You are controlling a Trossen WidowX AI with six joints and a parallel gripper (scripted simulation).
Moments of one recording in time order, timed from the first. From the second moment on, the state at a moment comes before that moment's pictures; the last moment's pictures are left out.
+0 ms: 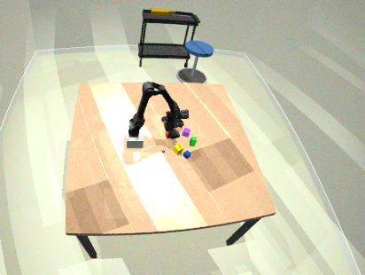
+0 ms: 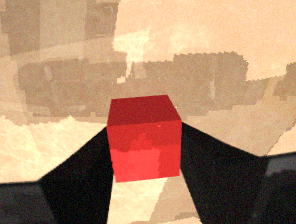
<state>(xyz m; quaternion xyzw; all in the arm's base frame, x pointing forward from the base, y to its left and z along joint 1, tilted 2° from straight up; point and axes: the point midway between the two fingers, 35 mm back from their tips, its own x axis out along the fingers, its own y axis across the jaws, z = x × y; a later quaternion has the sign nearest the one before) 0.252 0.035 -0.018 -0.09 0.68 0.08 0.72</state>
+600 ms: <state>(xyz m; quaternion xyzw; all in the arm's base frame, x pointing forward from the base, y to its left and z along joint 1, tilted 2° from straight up) 0.246 0.034 0.042 -0.09 0.69 0.08 0.71</state>
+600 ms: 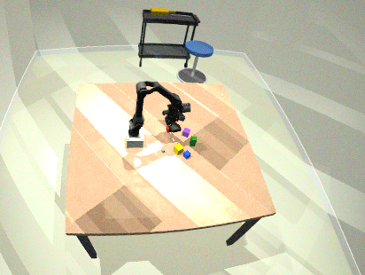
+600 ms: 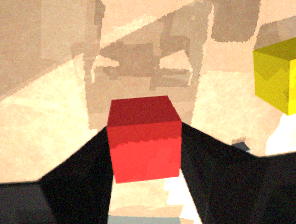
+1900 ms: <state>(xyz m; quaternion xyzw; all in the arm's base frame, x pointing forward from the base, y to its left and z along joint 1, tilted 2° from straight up) 0.313 0.011 0.113 -0.08 0.68 0.07 0.73</state>
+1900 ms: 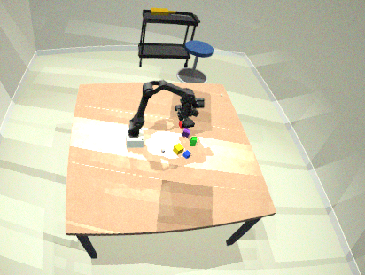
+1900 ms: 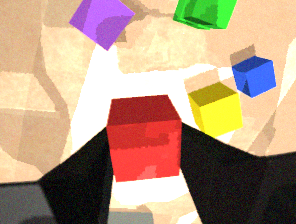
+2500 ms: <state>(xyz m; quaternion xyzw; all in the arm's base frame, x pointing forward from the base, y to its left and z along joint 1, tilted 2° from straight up) 0.377 -0.026 0.115 -0.09 0.68 0.07 0.73</state>
